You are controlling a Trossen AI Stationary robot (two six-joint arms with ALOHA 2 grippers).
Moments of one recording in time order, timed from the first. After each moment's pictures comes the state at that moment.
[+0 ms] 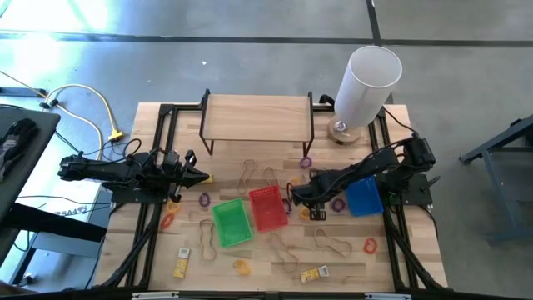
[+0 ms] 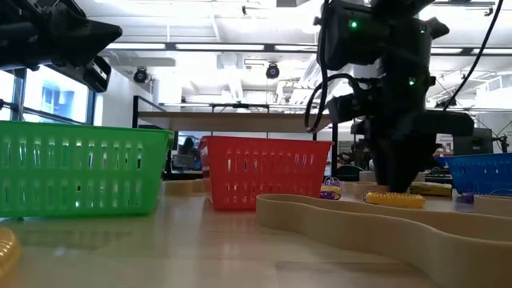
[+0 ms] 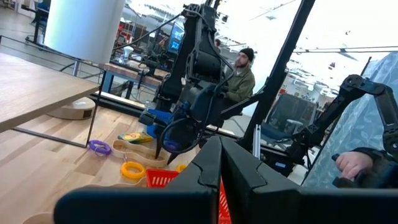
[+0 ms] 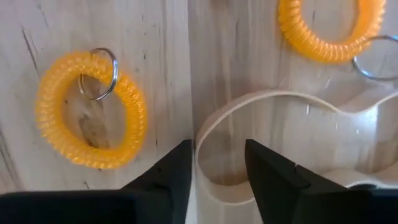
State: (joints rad) left arm -0.10 0.09 0.01 0.24 -0.01 -0.36; right arm 0.18 1.76 1.00 -0.71 0.13 0.21
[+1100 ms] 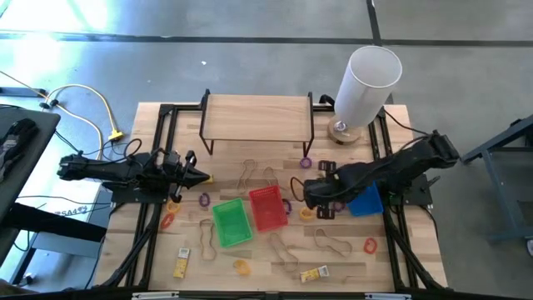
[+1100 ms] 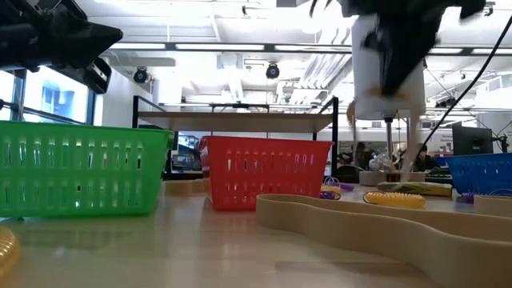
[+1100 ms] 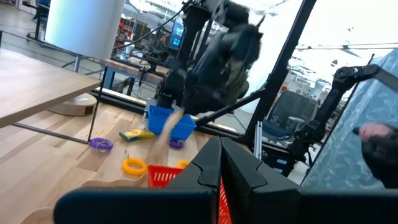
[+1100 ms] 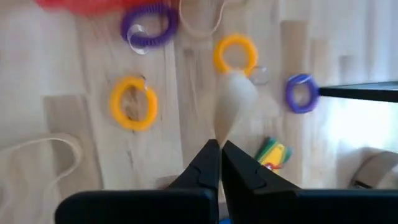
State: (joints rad) left arm -0.10 0.11 0.01 0.24 -0.01 -0.36; right arm 0.31 1.53 1.27 -1.11 0.31 0.35
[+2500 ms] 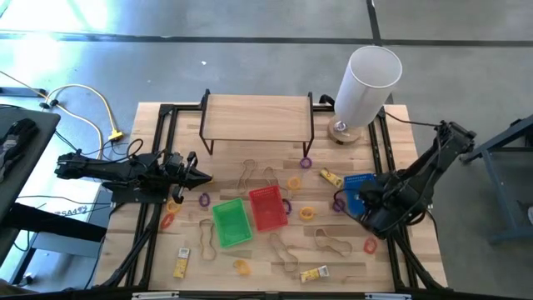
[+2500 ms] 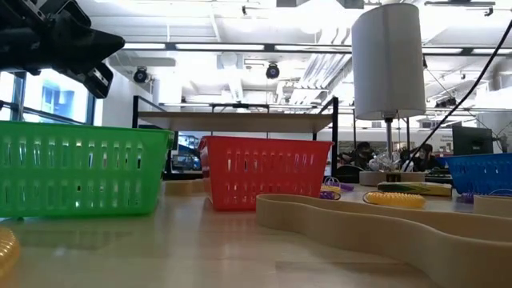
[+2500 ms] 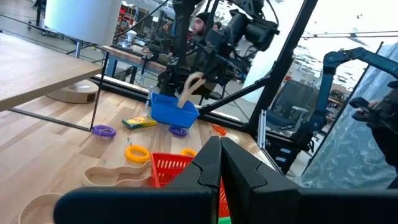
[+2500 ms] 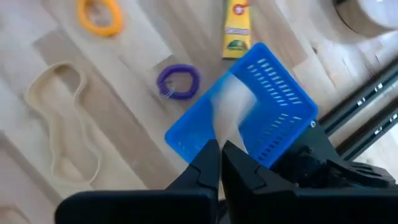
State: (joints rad) left arm -0.10 0.16 0.01 0.24 -0.01 -0.36; right arm 0.80 1.24 1.13 -1.57 0.32 1.45
